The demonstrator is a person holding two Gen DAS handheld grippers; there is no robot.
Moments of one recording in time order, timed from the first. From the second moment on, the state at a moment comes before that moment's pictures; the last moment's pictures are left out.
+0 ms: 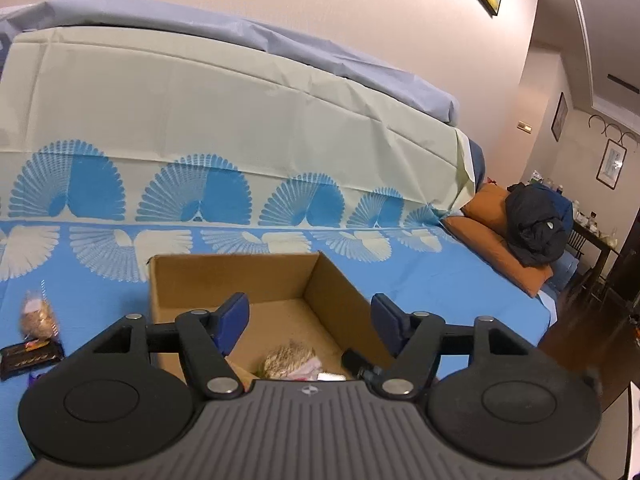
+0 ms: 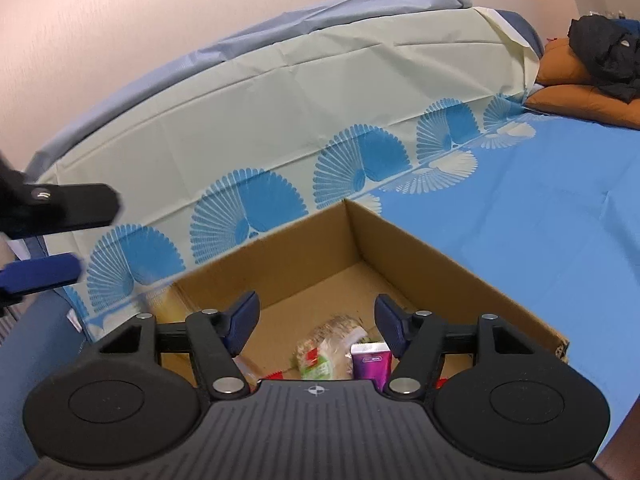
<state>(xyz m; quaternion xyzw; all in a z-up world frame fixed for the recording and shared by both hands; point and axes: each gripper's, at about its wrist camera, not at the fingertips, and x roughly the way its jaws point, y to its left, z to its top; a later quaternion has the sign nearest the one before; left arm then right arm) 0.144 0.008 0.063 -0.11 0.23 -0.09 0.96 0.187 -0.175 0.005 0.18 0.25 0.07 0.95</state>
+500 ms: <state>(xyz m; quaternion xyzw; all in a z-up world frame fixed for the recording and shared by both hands) -0.005 0.111 -0.034 -0.11 0.20 0.01 0.97 0.157 -0.152 0.004 0.10 0.23 0.09 0.96</state>
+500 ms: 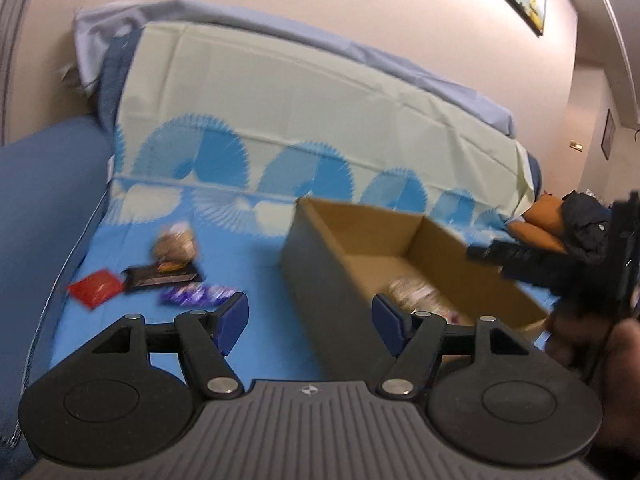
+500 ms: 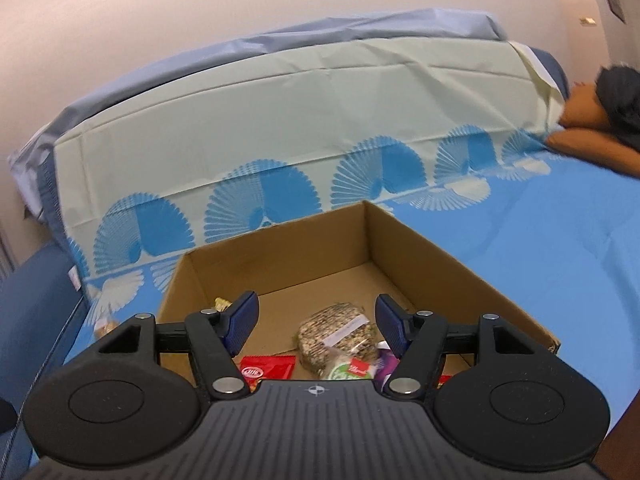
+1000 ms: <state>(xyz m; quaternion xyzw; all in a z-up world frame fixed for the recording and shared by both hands) -0.002 0.150 -0.077 -0.20 0.25 -0.05 0.95 0.119 -0.105 0.001 0.03 0.19 0.18 0.96</state>
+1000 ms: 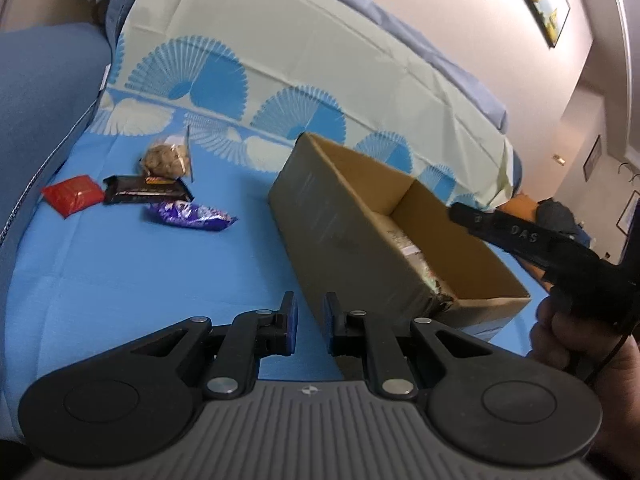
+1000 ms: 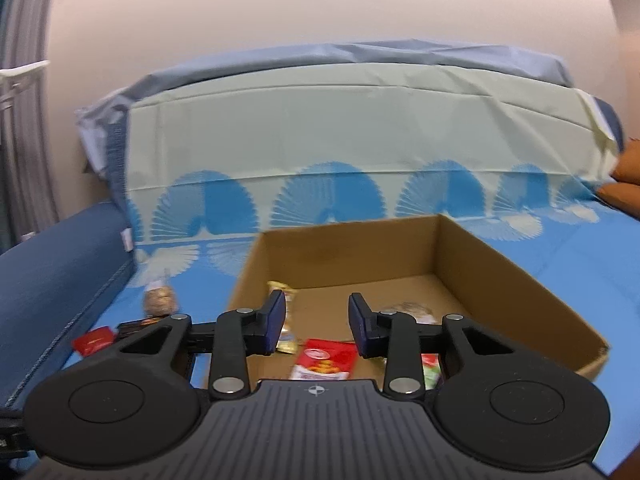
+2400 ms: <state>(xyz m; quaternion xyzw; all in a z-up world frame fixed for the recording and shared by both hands) -0.025 0.206 -0.061 -0.22 0.15 0.18 0.95 0.245 0.150 -0.094 -0.05 0.49 0.15 0.85</state>
